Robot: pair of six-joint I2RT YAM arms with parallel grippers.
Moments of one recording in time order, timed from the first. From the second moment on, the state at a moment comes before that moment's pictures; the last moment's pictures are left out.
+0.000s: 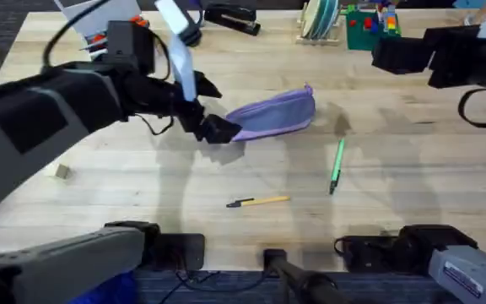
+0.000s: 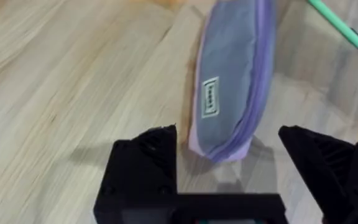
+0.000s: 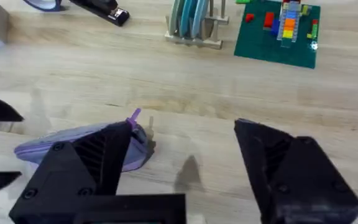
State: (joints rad) left arm -0.05 1.39 0.77 -0.47 0.77 0.77; right arm 0.00 0.91 0.93 -0.60 -0.18 0.01
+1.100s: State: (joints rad) left arm -0.13 1.45 0.77 -0.41 0.76 0.78; right arm 0.00 0.91 0.93 -0.60 -0.18 0.01
